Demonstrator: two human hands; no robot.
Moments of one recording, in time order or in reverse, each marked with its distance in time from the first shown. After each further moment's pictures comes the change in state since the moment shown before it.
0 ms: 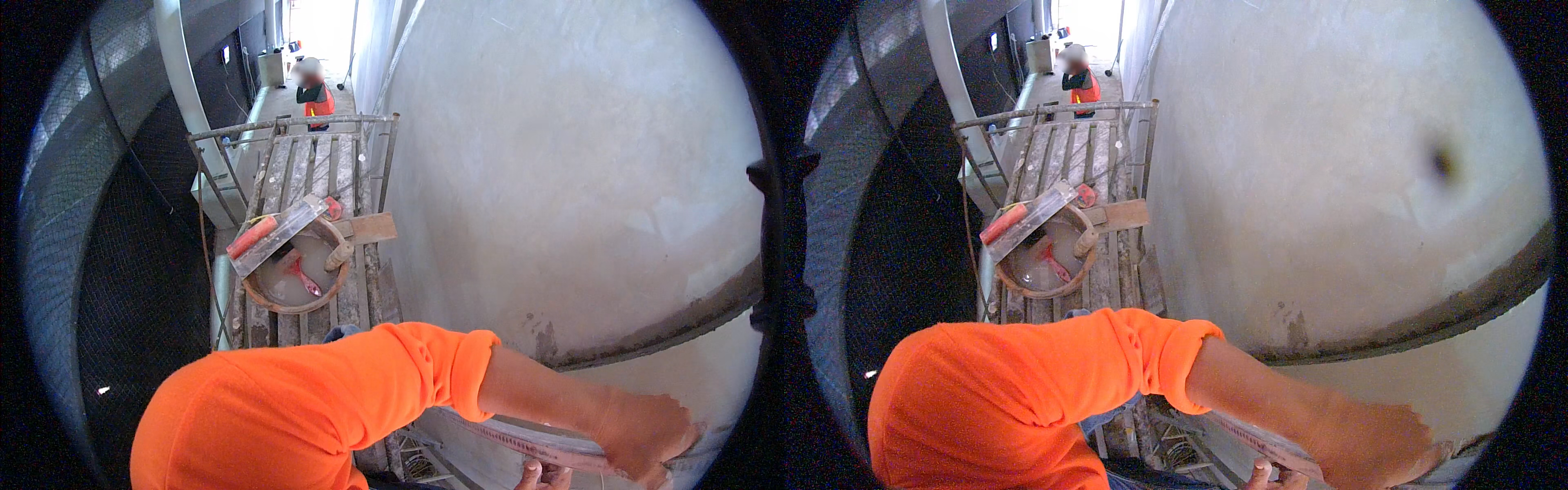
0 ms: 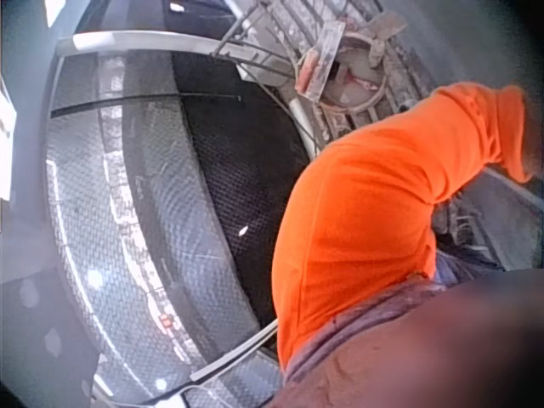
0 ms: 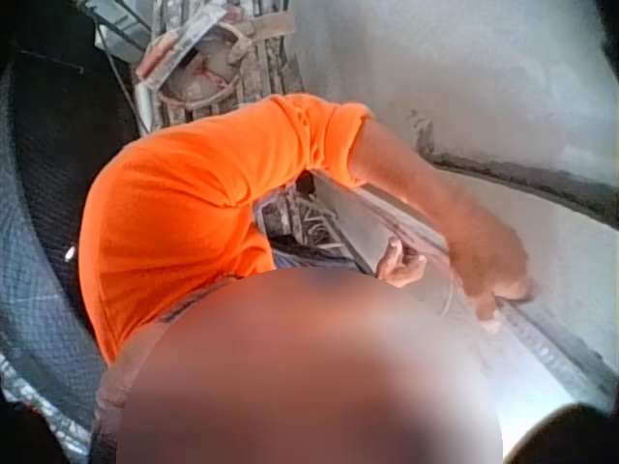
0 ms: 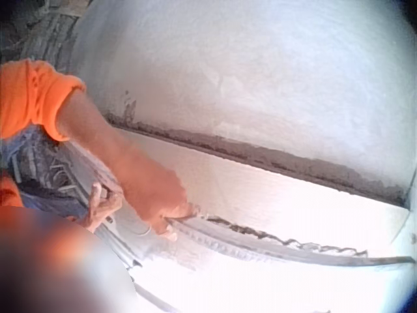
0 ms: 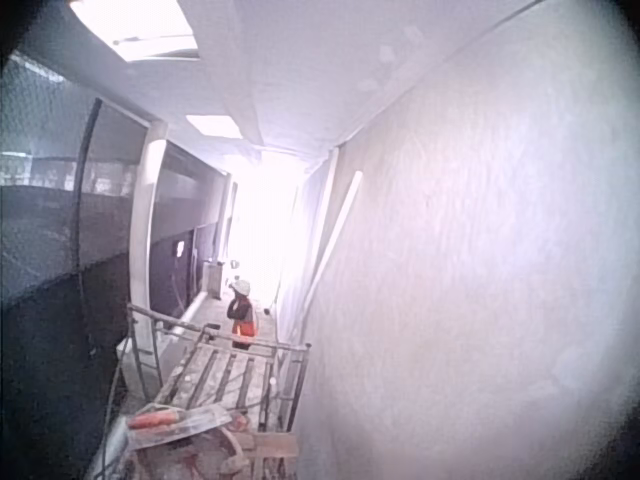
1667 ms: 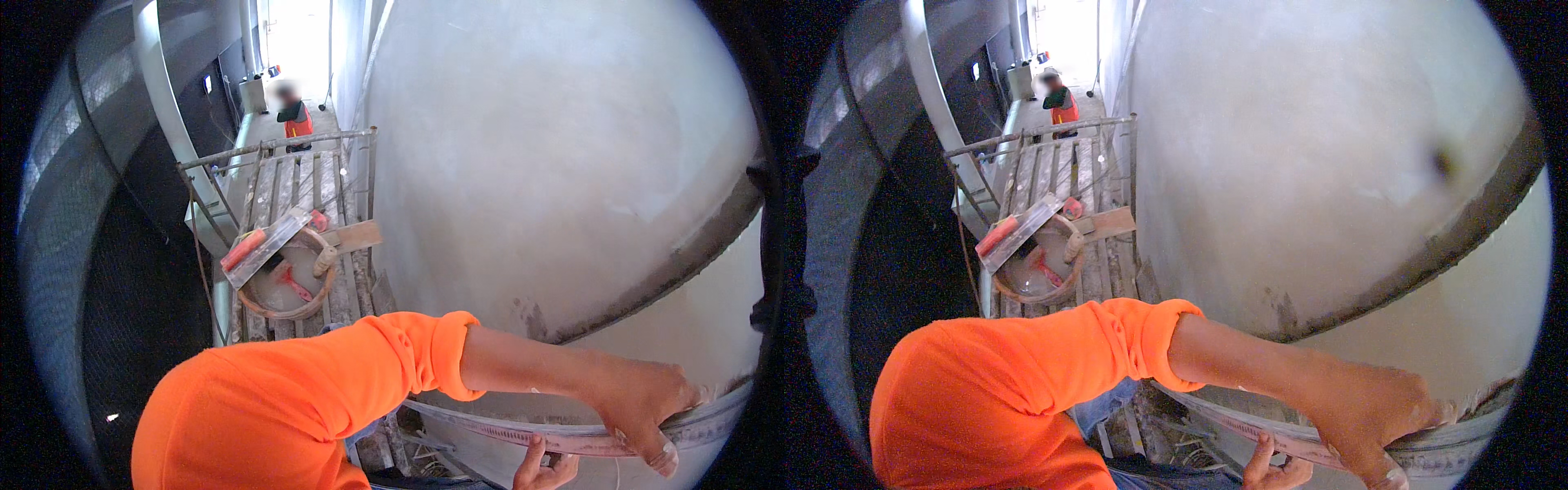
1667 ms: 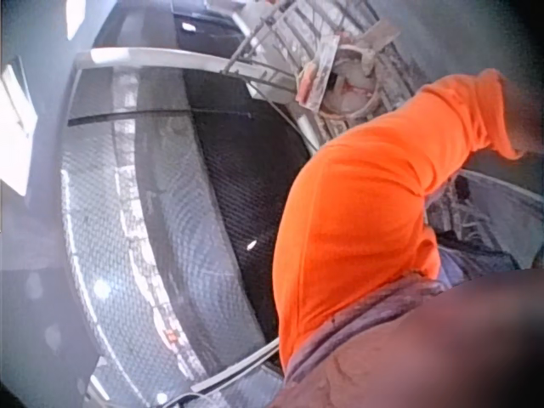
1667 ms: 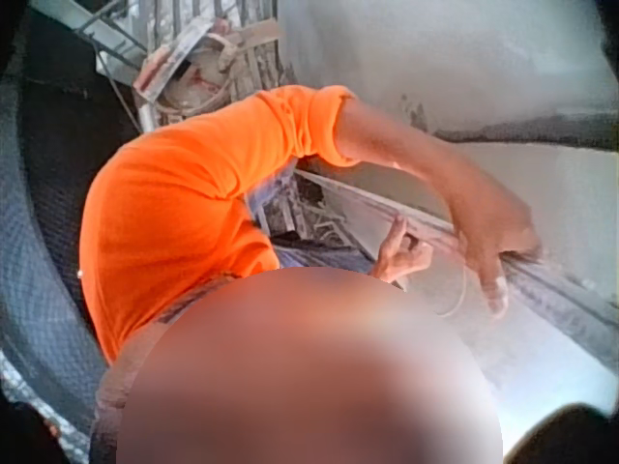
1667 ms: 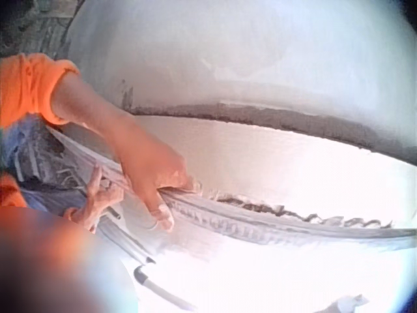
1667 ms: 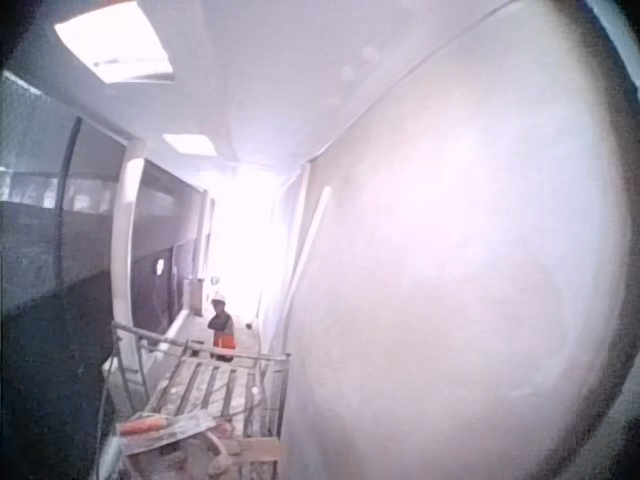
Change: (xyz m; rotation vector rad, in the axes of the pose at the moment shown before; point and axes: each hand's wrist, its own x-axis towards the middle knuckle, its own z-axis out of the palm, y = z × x) left_hand 0.020 -0.023 0.028 -0.301 0.039 0.120; right_hand 0.004 0.019 -0.017 -0.297 0.142 -0.366
